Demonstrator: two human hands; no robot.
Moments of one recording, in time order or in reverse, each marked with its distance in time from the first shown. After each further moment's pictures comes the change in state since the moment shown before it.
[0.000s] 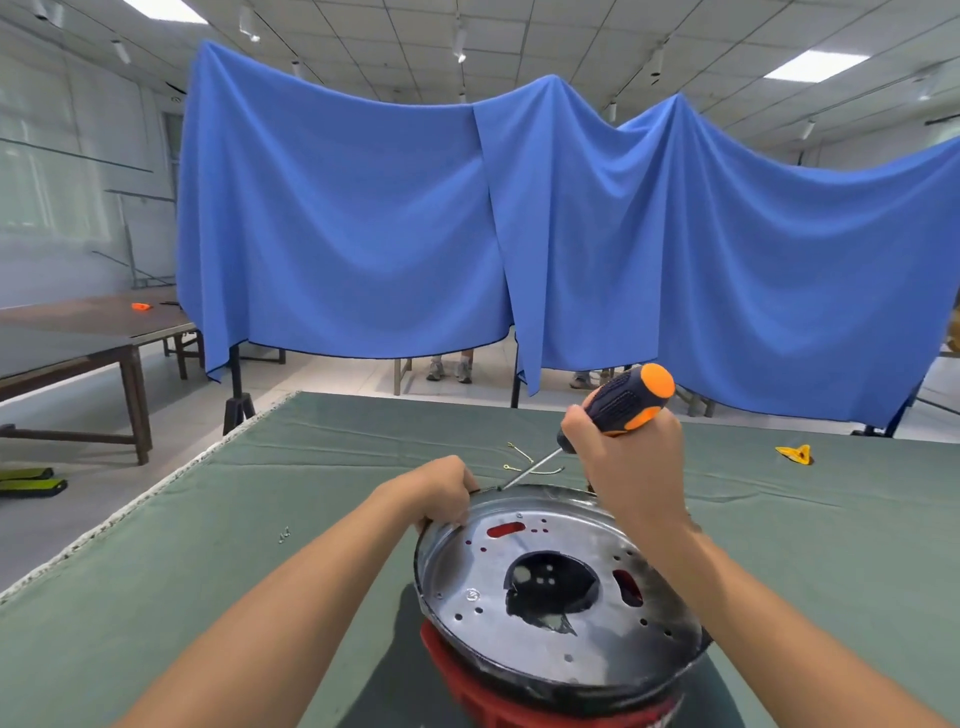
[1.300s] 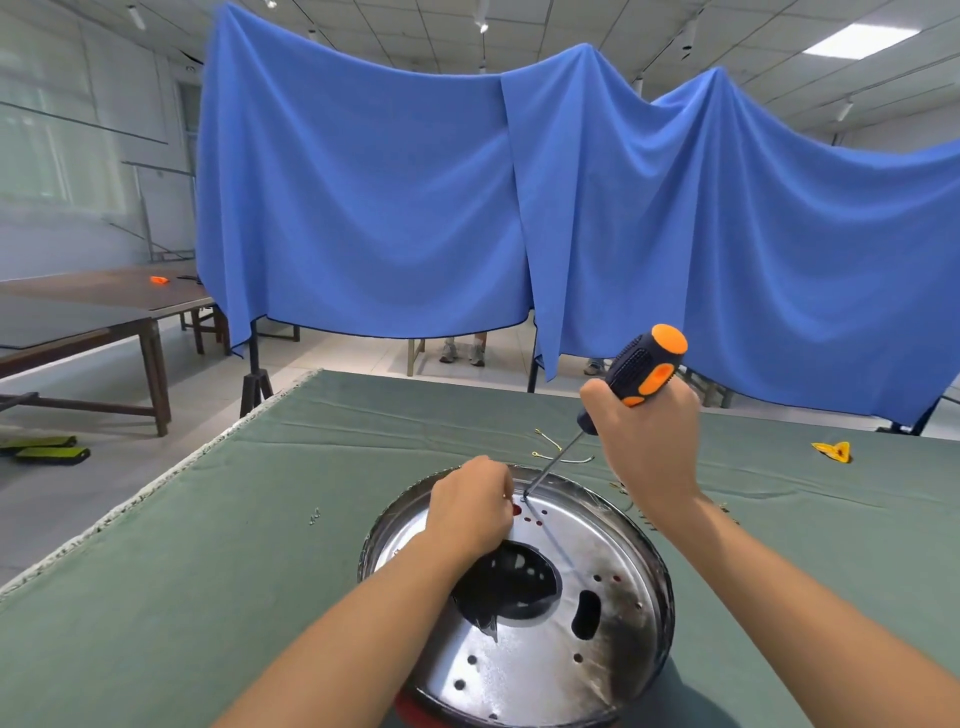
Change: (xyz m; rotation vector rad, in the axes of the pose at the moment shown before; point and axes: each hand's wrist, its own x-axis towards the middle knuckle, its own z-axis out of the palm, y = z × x) left_hand -0.009 -0.014 0.045 0.115 0.527 0.120; right_hand 0.007 0.000 0.036 -0.066 0.018 -0.056
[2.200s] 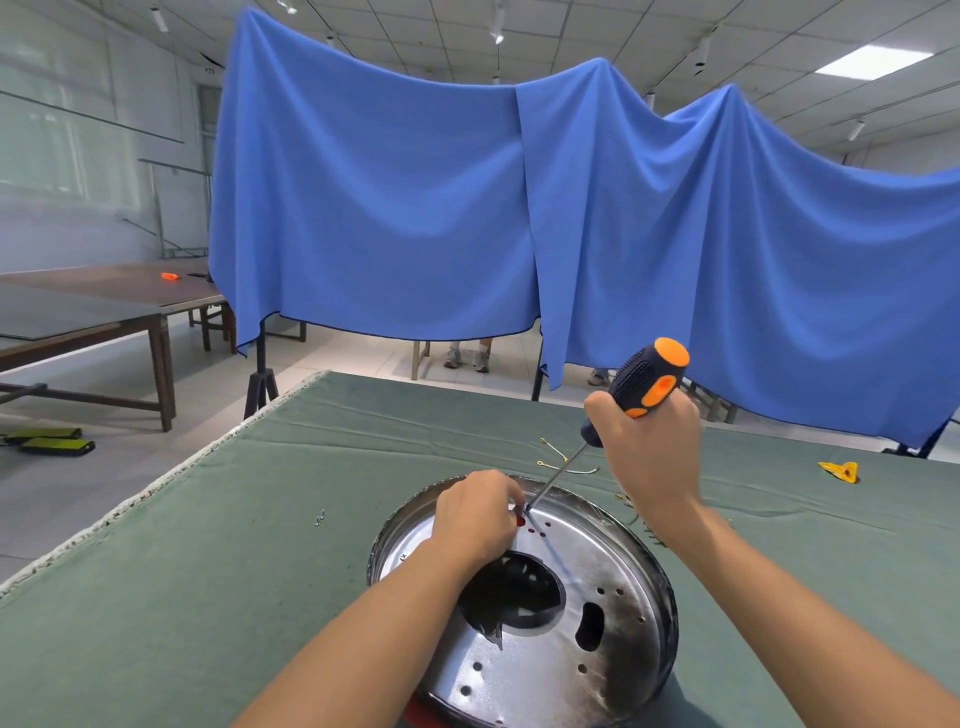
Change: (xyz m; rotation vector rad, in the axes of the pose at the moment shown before) left_hand 0.001 0.001 0.000 -0.049 -0.038 -0.059; right_hand 0.003 0.004 0.005 0.020 -0.072 -0.017
